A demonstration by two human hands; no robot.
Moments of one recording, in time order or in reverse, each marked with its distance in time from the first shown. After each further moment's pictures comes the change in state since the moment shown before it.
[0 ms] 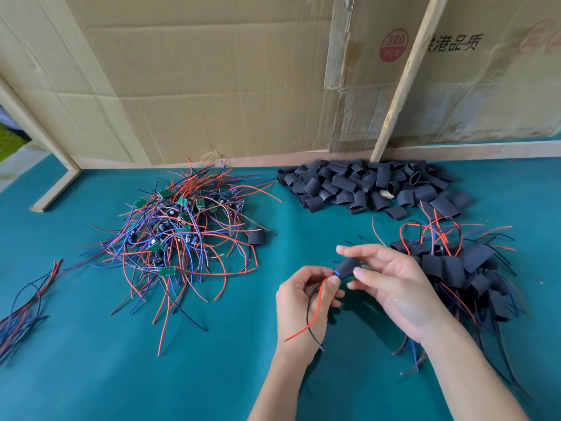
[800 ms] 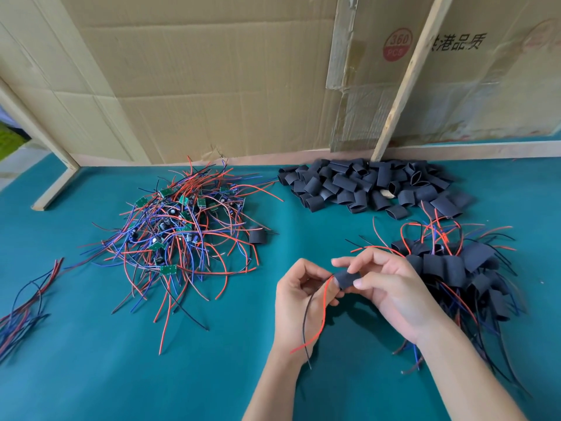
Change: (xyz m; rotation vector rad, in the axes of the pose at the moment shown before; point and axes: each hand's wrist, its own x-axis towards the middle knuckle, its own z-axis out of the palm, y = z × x) left_hand 0.003 0.008 -0.002 -0.127 -0.032 -0.034; right_hand 0.002 0.003 0.002 0.089 -0.001 0.071
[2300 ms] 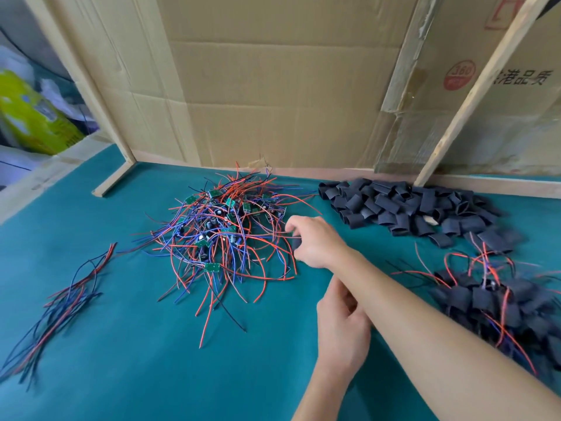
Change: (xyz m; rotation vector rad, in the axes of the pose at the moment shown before) left_hand -0.006 0.005 0.001 0.100 0.084 0.057; right_hand 0.143 0.009 0.144 -1.507 -0.200 0.014
